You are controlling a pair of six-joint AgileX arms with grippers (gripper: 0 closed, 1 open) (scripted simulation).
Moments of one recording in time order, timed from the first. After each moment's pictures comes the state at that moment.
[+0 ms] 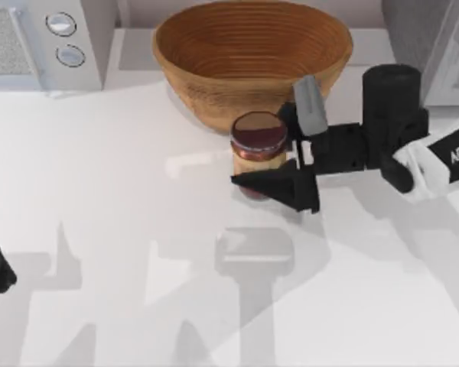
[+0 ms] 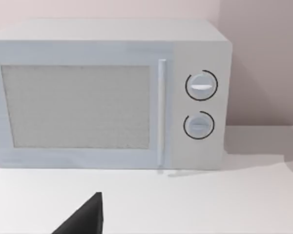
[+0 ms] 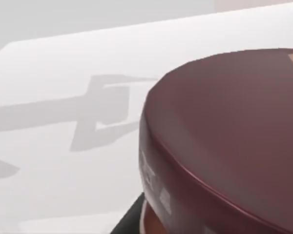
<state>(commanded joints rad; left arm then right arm) 0.00 0.00 0.00 0.00 0.00 0.00 0.35 2.22 1.18 0.81 -1.17 -0.21</state>
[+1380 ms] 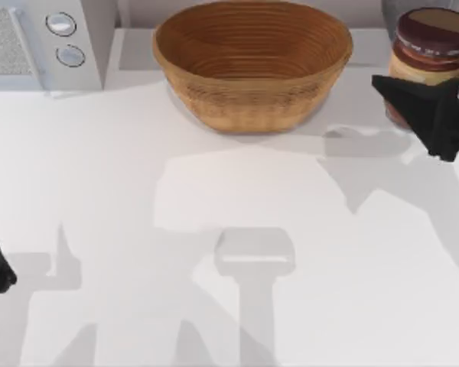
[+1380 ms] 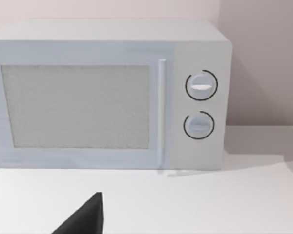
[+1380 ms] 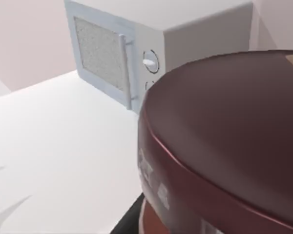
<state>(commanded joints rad) 0.00 0.00 0.00 0.00 0.00 0.00 0.17 1.23 0.72 0.30 -0.71 -0.06</state>
